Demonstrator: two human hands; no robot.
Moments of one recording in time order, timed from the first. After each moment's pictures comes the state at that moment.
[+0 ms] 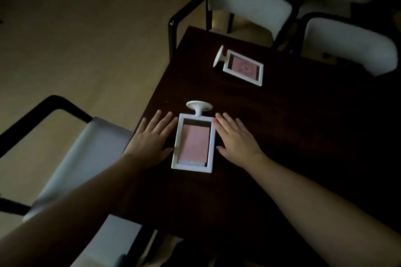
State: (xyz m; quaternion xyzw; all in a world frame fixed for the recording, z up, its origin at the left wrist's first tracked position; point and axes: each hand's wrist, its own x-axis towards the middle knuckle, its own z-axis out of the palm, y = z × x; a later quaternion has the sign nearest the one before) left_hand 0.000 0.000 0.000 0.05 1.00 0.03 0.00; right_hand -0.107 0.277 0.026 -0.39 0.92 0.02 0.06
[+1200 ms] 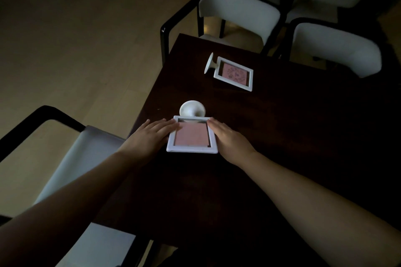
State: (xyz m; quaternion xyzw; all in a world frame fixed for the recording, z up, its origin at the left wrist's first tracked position) left_hand -0.031 -0.002 0.026 0.11 0.98 0.19 0.02; right_hand -0.125 0.282 0.045 -0.34 0.90 -0.21 0.17
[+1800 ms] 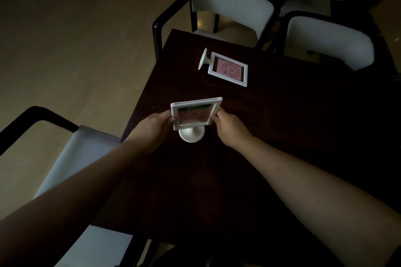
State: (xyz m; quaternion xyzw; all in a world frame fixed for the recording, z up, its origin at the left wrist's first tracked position) left_hand -0.060 0.021 0.042 0.05 0.96 0.29 -0.03; right_hand -0.152 0.272 0.056 -0.22 0.93 -0.26 0.15
